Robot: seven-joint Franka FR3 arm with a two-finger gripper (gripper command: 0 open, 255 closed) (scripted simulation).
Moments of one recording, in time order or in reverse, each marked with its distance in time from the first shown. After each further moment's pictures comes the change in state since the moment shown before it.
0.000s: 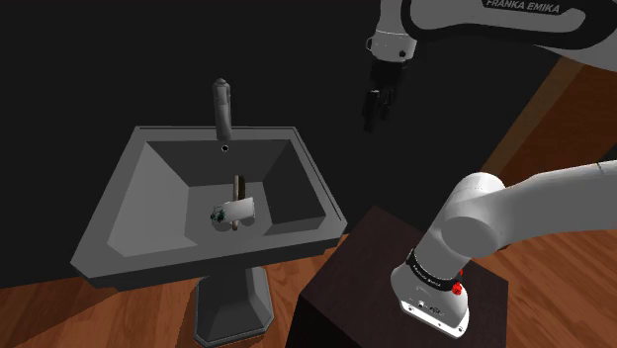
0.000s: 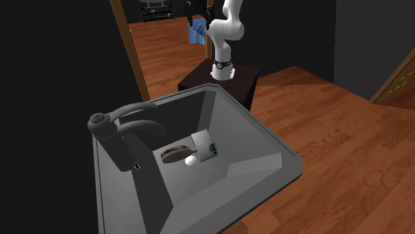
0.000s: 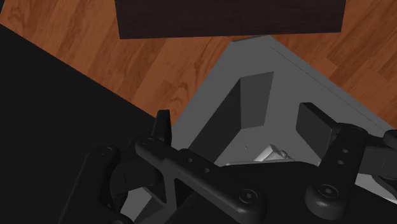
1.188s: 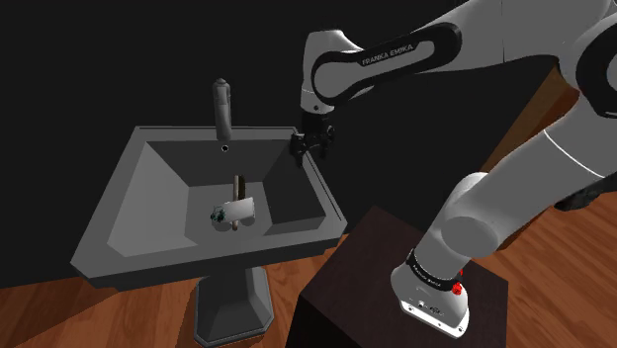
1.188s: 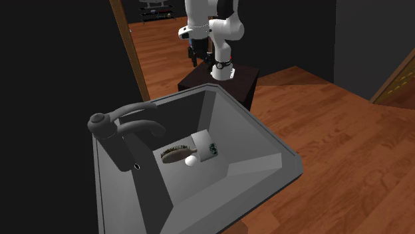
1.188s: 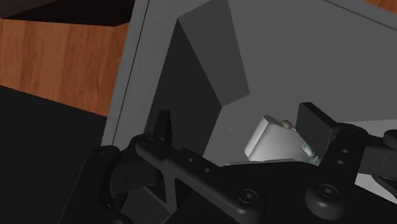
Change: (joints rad) arm 0.003 0.470 0.119 -0.030 0.144 0.485 0.335
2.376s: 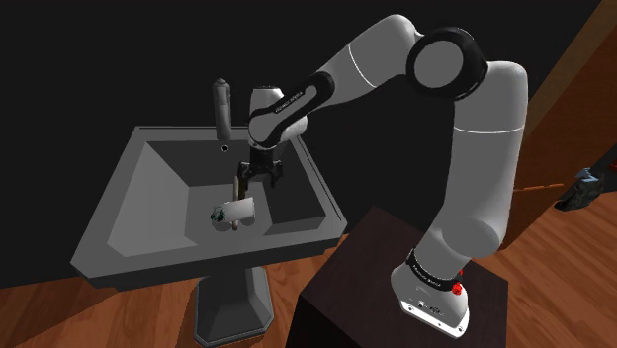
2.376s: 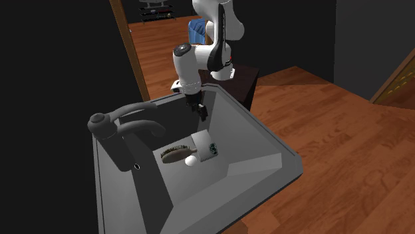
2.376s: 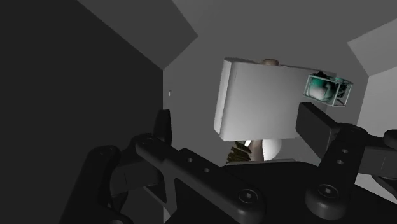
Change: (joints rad) arm 0.025 0.694 0.022 0.377 0.046 0.337 0.283
